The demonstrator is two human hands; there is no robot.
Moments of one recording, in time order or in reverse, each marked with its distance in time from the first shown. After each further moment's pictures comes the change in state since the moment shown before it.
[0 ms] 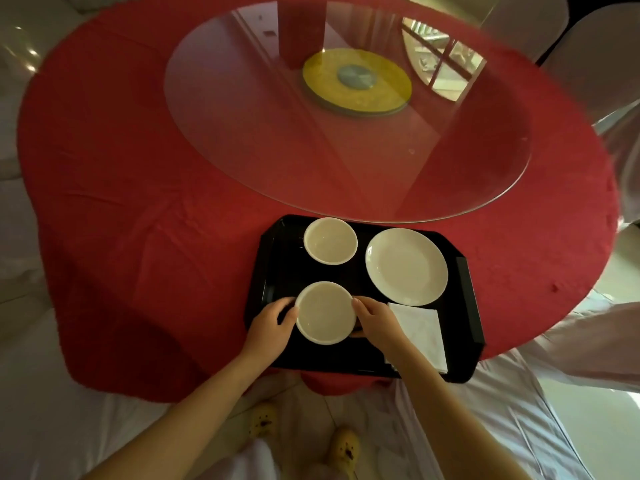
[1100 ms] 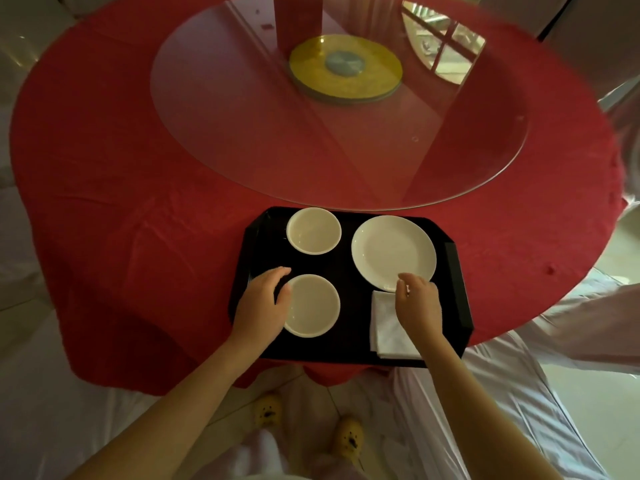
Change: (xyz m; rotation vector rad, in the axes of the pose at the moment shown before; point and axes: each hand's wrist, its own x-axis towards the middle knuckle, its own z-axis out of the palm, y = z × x) left_hand -0.020 0.060 -0.005 0.187 0.161 0.243; right_hand -0.005 0.028 -0.071 -0.421 0.499 -0.137
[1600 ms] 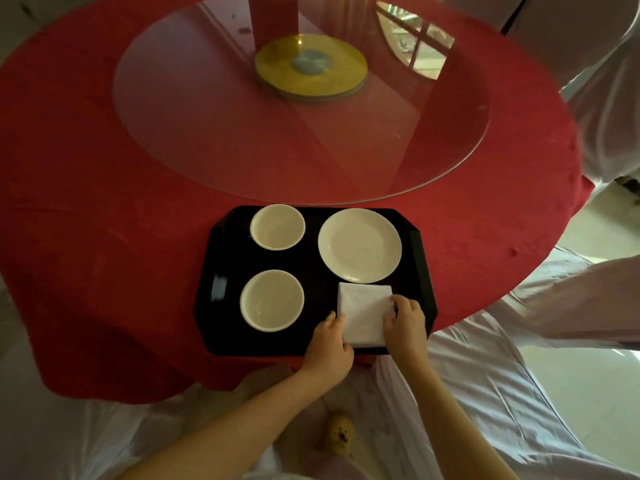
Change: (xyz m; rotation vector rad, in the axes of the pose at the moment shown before) left_hand -0.048 0.050 0.142 0.053 -0.474 -0.079; right_hand -0.036 0.057 -0.007 0.014 -0.016 0.121
